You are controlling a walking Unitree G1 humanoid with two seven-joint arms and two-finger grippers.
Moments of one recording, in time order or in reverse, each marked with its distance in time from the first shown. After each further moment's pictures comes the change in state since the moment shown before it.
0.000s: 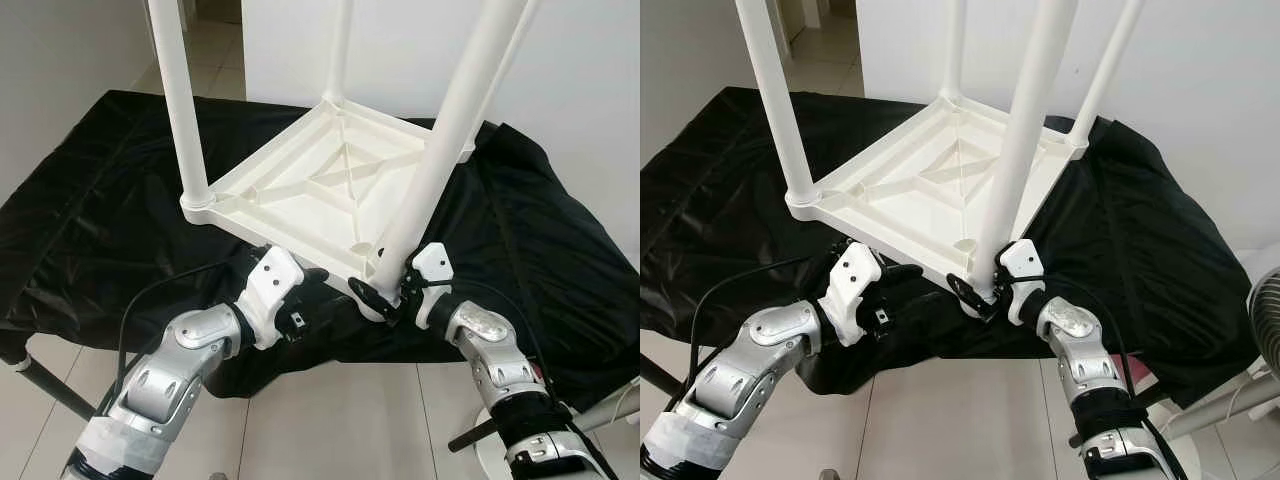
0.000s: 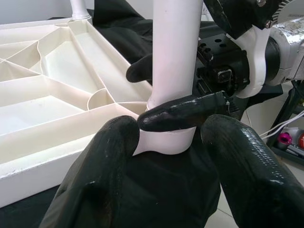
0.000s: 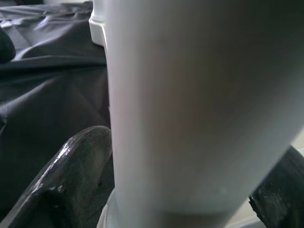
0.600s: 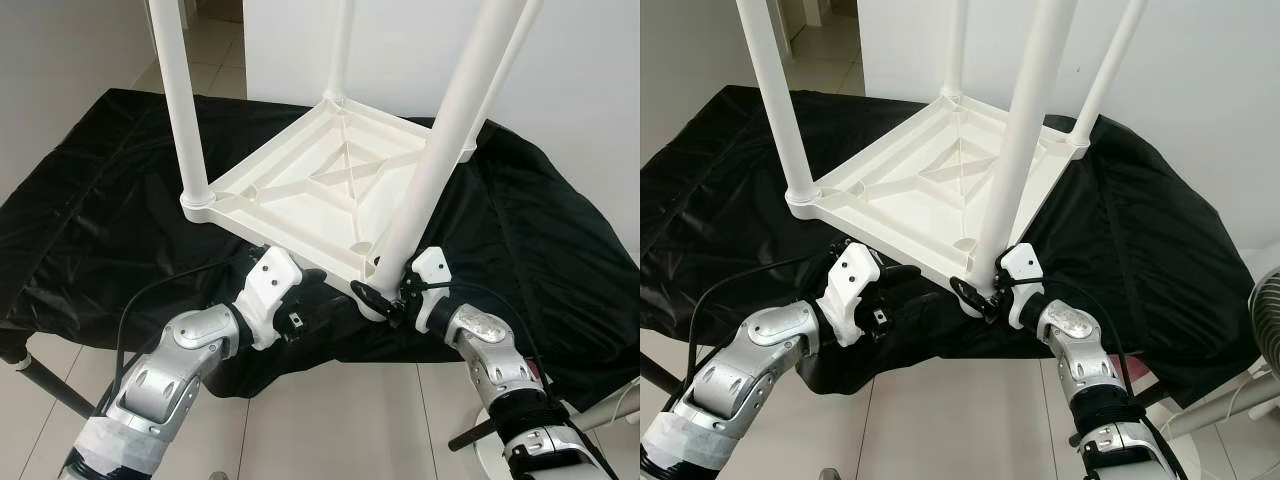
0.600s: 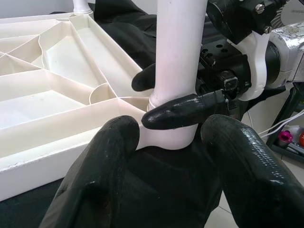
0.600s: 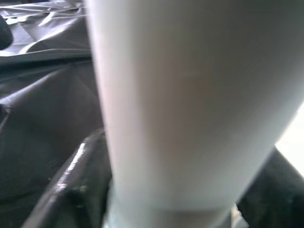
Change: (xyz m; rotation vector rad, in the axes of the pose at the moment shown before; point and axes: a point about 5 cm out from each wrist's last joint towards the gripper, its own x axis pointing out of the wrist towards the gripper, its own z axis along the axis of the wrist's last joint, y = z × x) left arm -0.002 0.000 -0.001 -0.004 0.013 0.001; right arm 0.000 -0.002 -0.009 0.045 0.005 0.001
